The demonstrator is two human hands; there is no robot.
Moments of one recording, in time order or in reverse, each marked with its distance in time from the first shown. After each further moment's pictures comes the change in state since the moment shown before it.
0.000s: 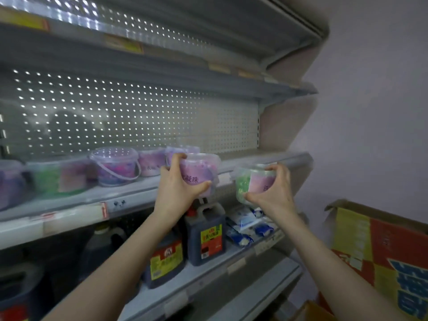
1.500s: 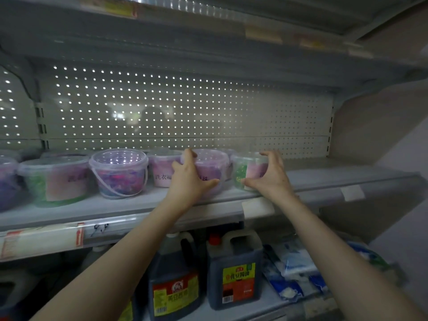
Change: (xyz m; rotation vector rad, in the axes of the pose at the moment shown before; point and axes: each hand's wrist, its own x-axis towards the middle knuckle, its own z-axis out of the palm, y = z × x) left_hand 0.122 -0.067 0.064 0.347 0.063 -0.279; right_hand 0.174 0.046 0.162 0.058 -0.402 -0.109
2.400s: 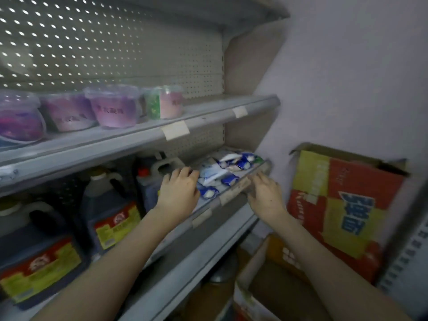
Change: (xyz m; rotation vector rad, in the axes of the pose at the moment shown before) left_hand -0.177 0.003 0.068 0.376 -0.463 0.621; right_hand -0.275 0.089 -0.075 -0.731 -0.044 0.321
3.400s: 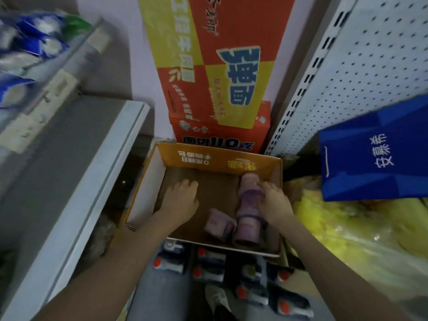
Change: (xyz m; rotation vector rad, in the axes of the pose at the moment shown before) left_hand -0.024 0.309 0.352 -0.202 -0.774 0.513; right_hand -0.247 0.347 0.136 0.059 -0.410 0.934
